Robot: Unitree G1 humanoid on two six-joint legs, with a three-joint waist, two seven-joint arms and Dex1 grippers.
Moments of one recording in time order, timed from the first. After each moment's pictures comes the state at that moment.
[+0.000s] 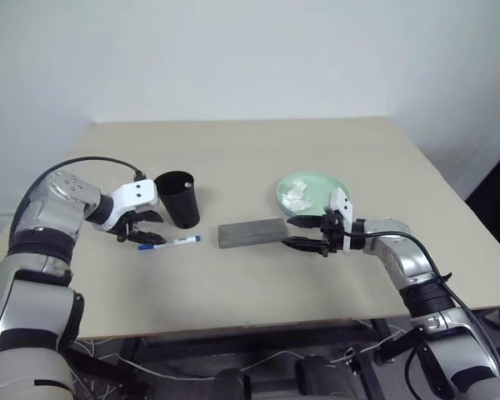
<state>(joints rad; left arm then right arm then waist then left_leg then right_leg) -0.93 0.84 -0.34 1.04 0.19 -0.09 -1.43 -0.54 -0.37 0.18 0.26 0.29 0.30 1.14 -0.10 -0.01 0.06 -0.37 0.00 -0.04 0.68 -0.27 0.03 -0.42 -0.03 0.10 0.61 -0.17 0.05</state>
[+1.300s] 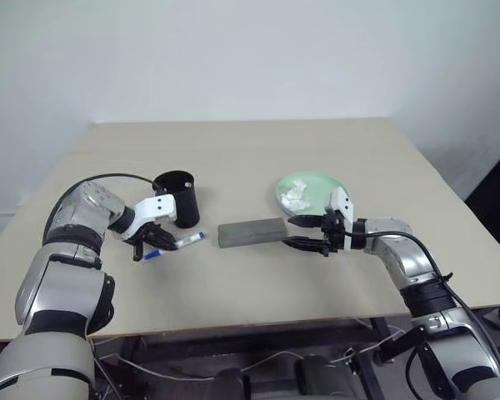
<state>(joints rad) -0.98 0.73 -0.26 1.21 0.23 -0.19 -1.53 -0.54 -0.37 0.18 0.26 0.28 0.30 1.14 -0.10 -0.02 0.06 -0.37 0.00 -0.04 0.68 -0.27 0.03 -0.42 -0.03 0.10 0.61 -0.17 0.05</state>
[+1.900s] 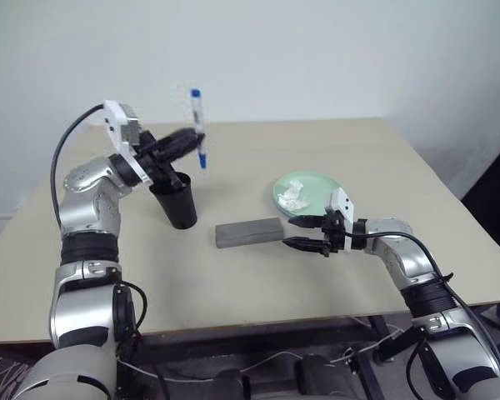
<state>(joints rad) -0.83 0.55 0.28 0.68 -0.39 0.00 -1.07 -0.54 -0.38 0.18 0.26 0.28 0.30 1.14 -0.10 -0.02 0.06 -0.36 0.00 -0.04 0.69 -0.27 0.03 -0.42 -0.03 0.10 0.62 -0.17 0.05</state>
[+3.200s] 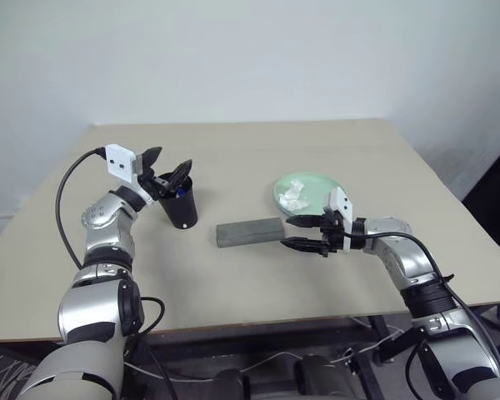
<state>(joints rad) -0.87 0.52 0.29 1.18 -0.25 -0.42 -0.88 -0.54 -0.37 0.18 0.23 0.28 0.31 1.14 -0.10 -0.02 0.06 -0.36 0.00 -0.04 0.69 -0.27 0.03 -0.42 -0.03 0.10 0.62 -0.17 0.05</state>
